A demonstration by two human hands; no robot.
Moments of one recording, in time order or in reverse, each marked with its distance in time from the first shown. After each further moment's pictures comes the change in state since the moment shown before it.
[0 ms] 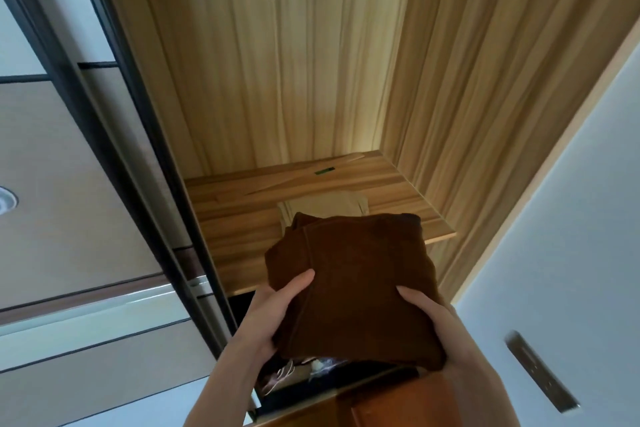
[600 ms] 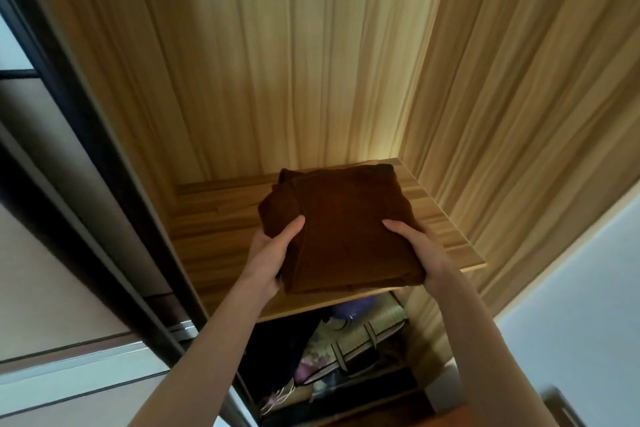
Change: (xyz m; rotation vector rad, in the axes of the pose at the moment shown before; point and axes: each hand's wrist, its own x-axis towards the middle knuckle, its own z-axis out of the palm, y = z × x) left_hand 0.145 0.082 0.000 -0.116 0.174 0.091; right_hand 0.170 -0.106 0.065 -0.155 -0.058 -0.110
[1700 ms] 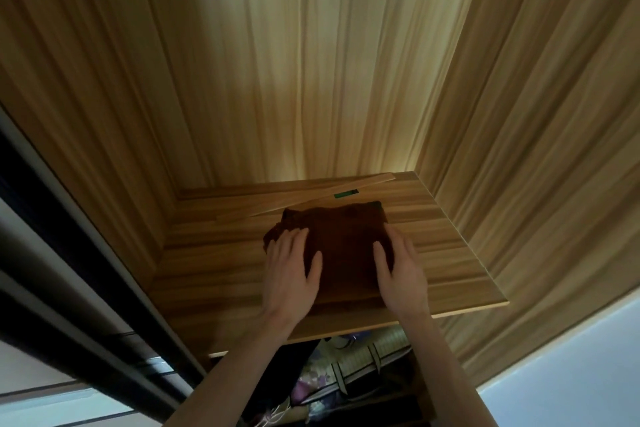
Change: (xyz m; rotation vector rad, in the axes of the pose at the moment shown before) left_hand 0.087 -0.069 0.016 1.284 0.272 0.723; right_hand 0.093 0.058 0.017 -0.850 0.237 -0.753
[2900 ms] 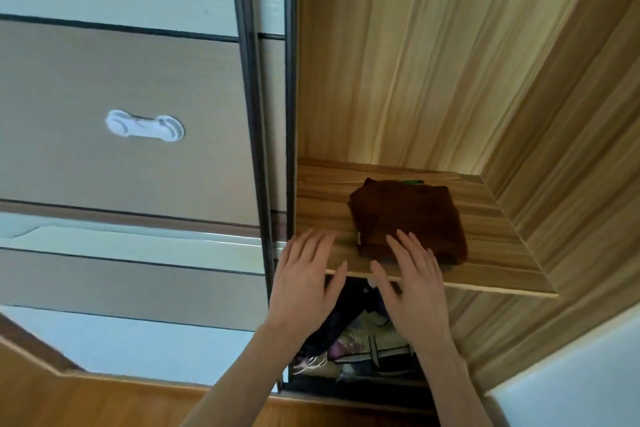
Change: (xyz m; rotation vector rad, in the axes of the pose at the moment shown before) left_hand -0.199 -0.029 -0.147 0.185 0.120 0.062; right_hand -0.175 -0.120 -0.021 -0.177 -0.106 -0.390
